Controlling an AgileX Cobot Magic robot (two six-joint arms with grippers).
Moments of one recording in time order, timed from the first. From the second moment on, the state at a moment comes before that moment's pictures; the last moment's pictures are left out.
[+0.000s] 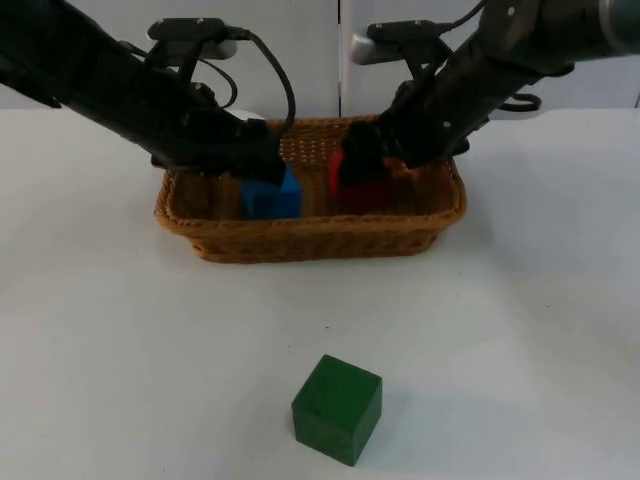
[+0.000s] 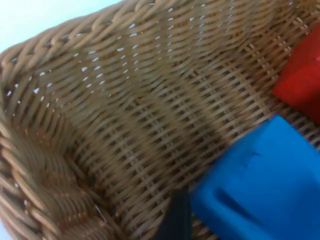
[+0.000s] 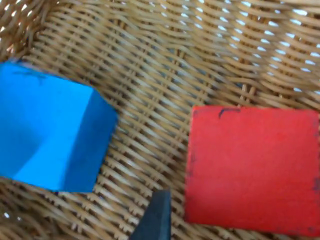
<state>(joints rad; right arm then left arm) 0.45 2.42 -1.91 0.39 0.54 -0.42 -0.21 2.16 -1.36 -1.12 0.38 1.20</state>
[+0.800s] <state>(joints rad) 0.45 2.06 -1.91 0.37 0.75 -0.42 -0.21 1.82 -1.36 -0.87 0.55 0.97</state>
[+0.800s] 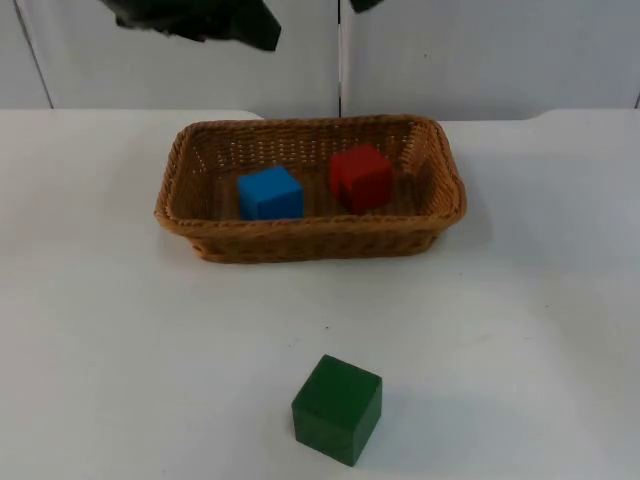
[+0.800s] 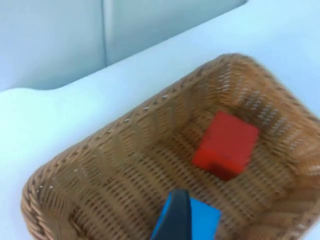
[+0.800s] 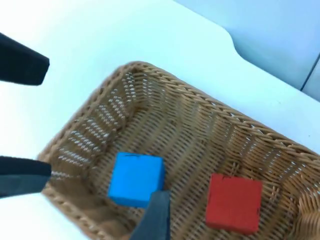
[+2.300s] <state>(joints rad) 0.45 1.62 -1.50 0.37 0.84 -0.41 -0.21 1.28 -1.01 -0.72 0.69 0.76</state>
